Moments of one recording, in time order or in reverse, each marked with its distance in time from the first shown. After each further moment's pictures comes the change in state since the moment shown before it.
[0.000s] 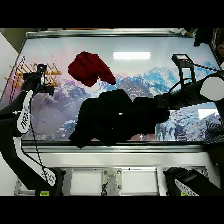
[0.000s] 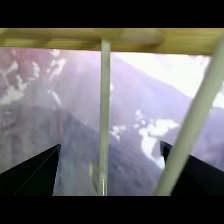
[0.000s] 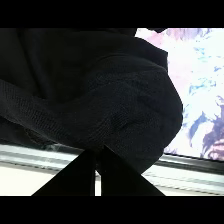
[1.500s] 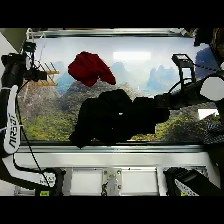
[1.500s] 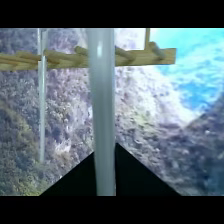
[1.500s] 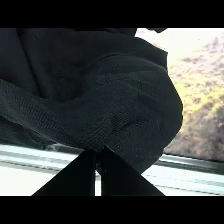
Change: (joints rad) left arm -0.077 0.326 0.057 -0.108 -0.202 0.136; right arm 0.000 0.000 0.000 0.000 0.000 0.000
